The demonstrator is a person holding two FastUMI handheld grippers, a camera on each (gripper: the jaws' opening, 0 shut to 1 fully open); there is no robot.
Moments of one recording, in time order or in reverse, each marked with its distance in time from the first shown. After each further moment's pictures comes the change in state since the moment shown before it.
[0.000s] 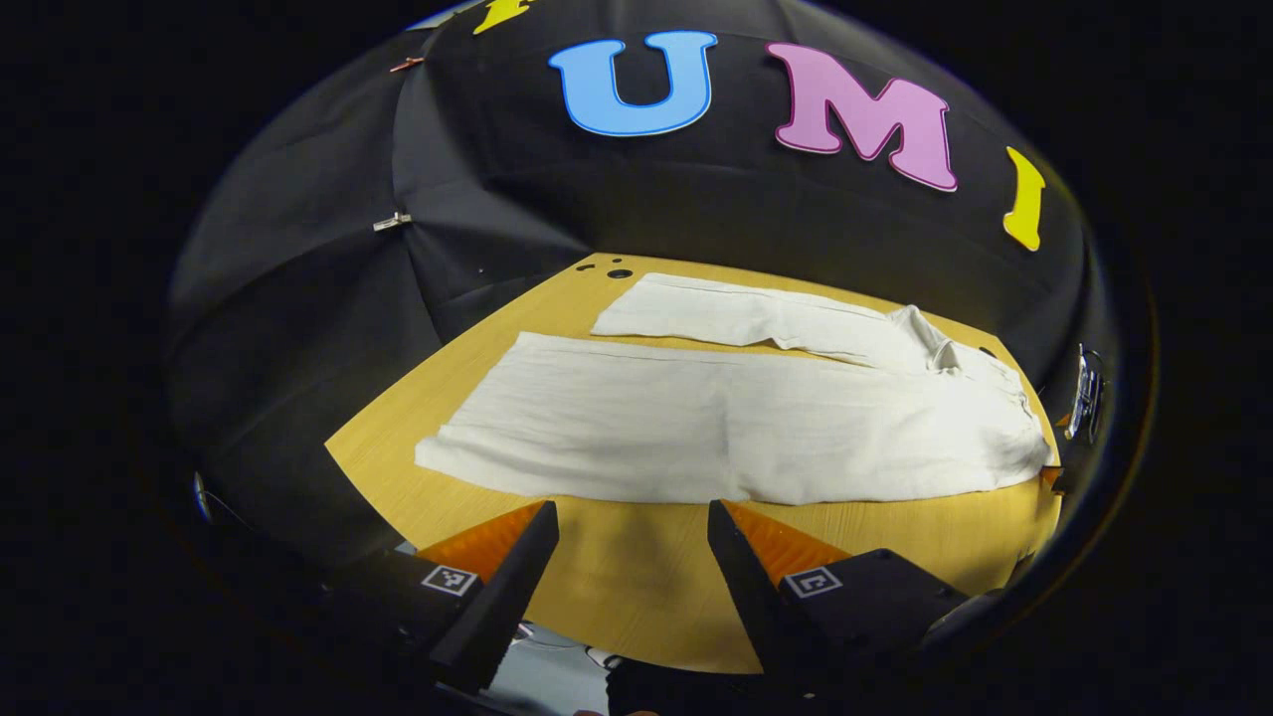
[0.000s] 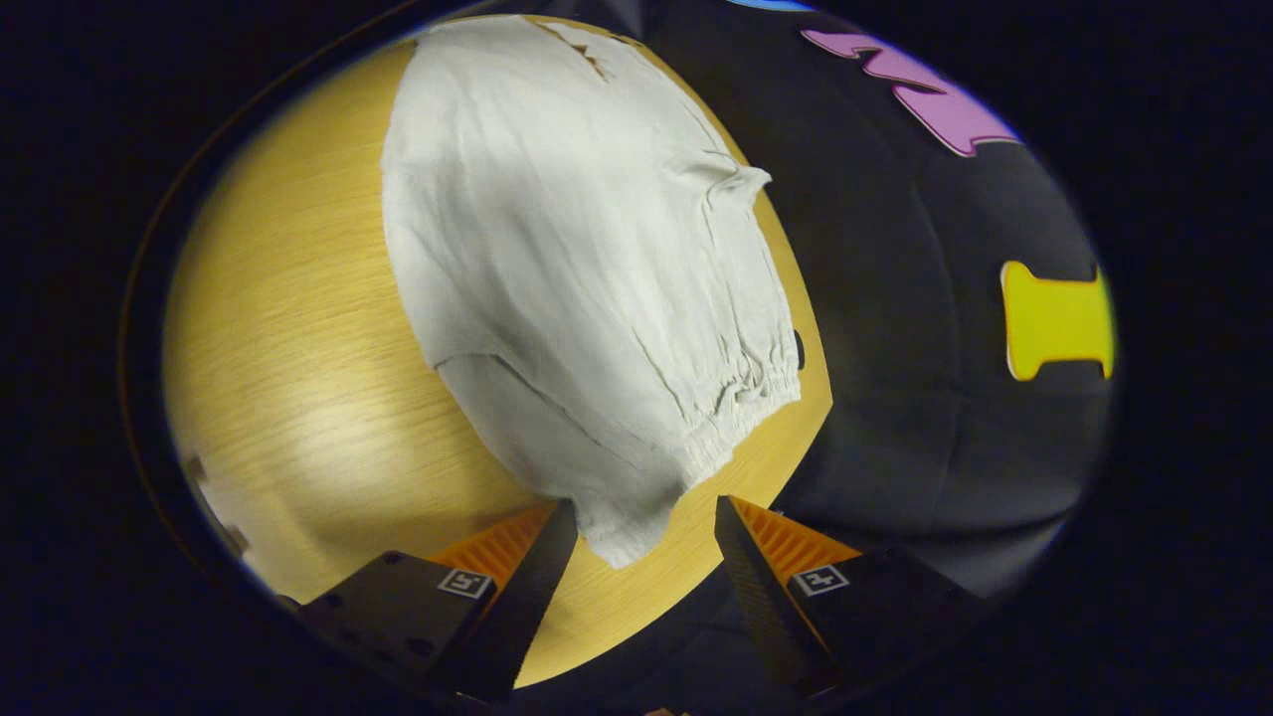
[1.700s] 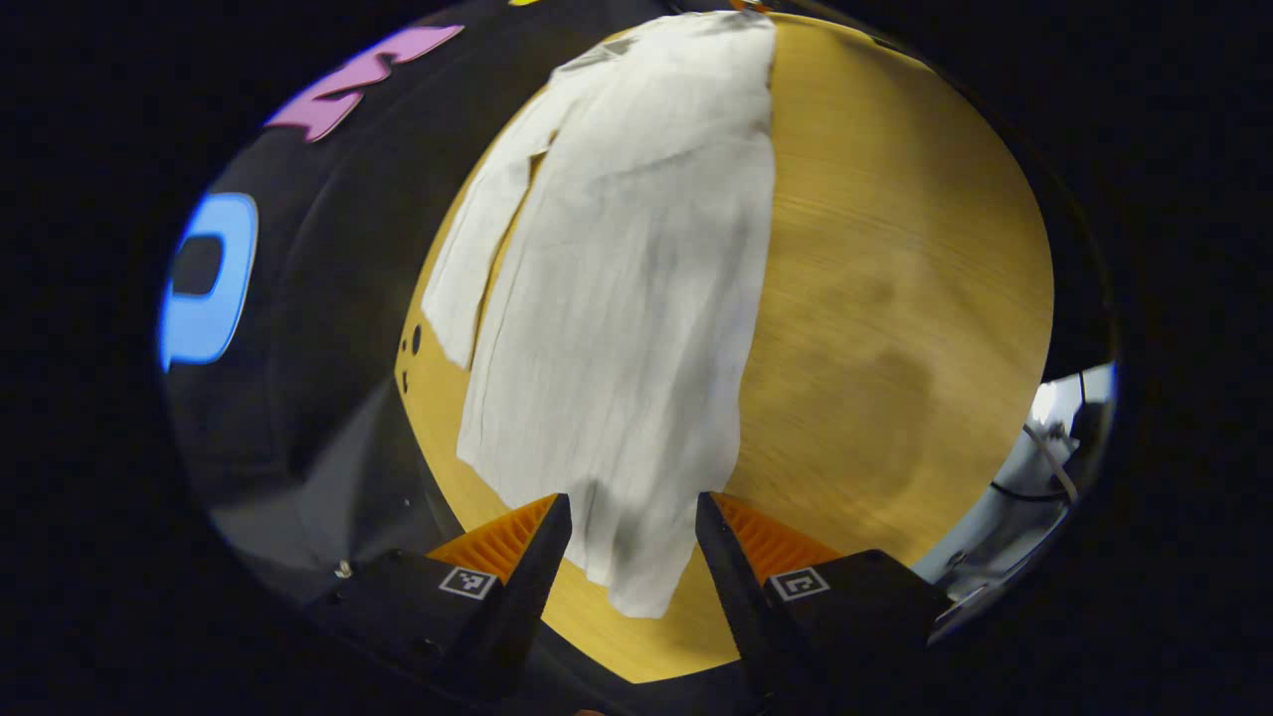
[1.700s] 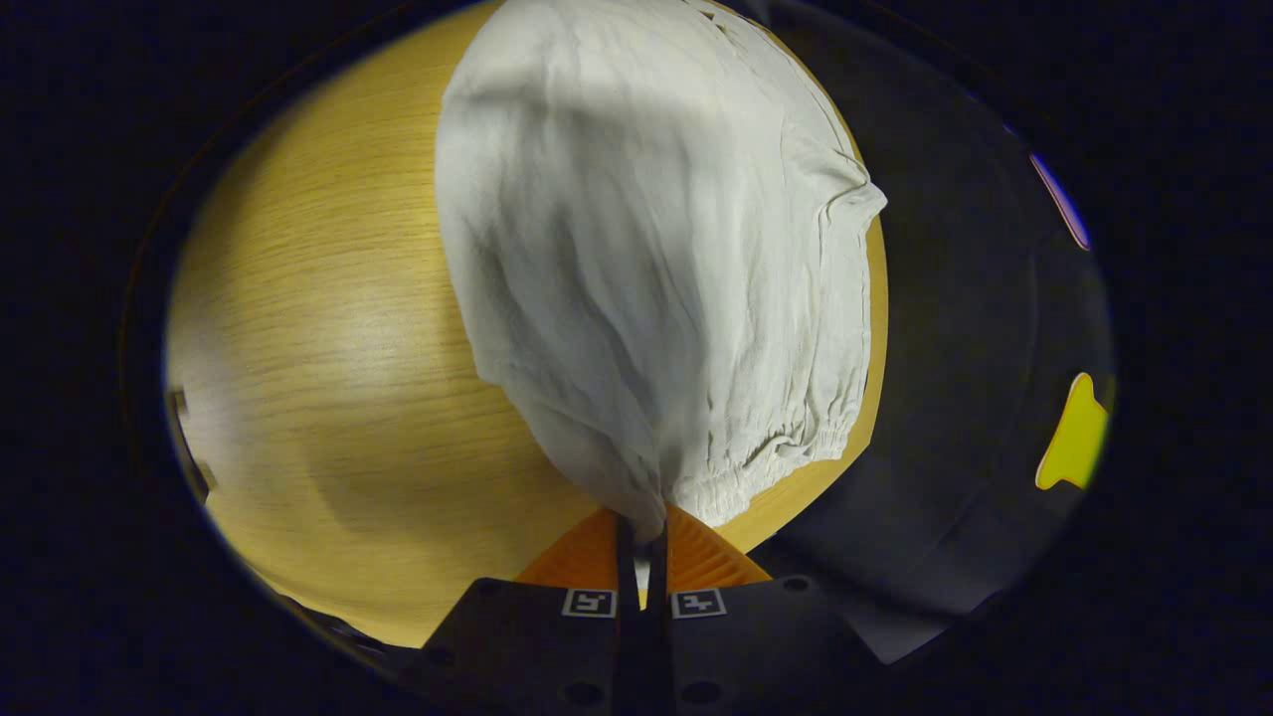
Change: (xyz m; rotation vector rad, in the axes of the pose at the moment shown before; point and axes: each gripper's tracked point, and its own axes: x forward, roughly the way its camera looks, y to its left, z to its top) left arm 0.126 0.138 -0.011 1.505 0.192 -0.267; right arm 0.022 0.006 0.012 -0.211 0.136 0.146
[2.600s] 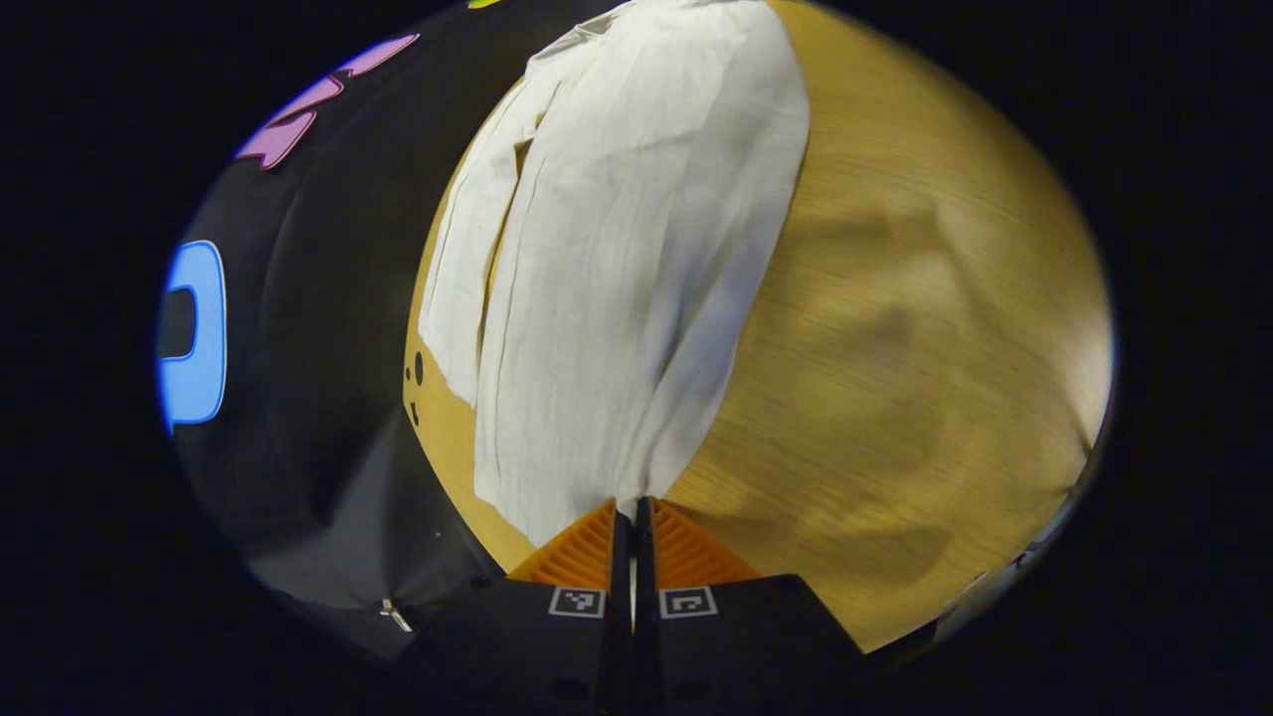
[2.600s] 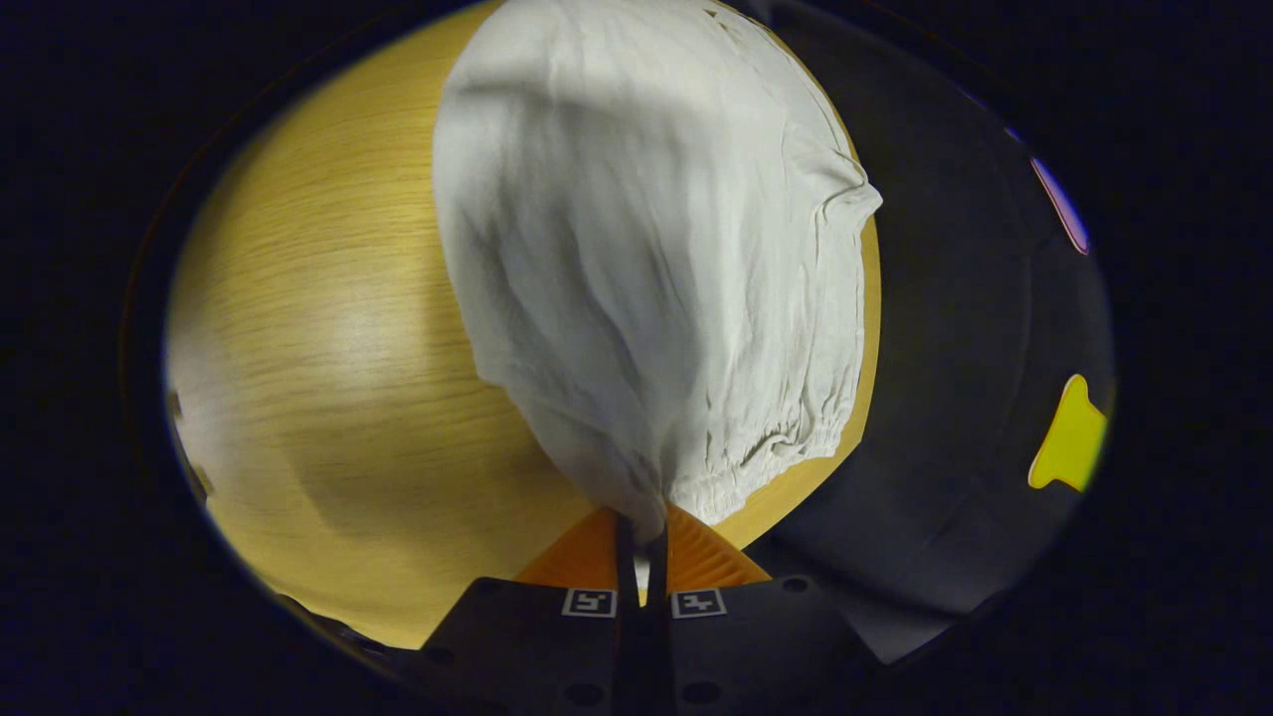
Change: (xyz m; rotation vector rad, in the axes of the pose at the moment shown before) left arm 0.013 0.012 0.012 0.007 0.032 0.075; right arm 0.003 -0.003 -0.003 0.002 0.002 -0.036
